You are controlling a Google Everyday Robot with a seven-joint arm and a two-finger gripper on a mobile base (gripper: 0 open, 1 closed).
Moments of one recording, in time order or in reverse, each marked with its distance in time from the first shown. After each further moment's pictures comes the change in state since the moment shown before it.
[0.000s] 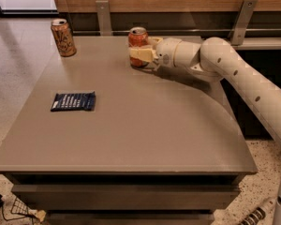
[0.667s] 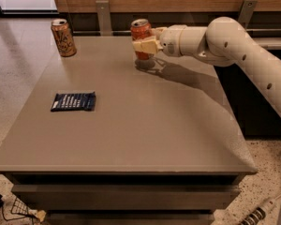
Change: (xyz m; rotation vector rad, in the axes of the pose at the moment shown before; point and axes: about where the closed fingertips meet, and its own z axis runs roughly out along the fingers) arm -0.028 0.001 -0.018 0.023 0.125 -0.074
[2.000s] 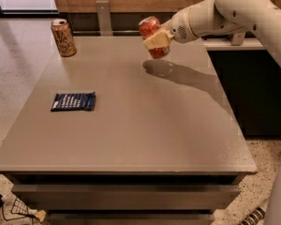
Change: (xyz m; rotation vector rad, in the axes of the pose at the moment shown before) arm -0.007 -0.001 -0.046 -0.003 0.333 -0.029
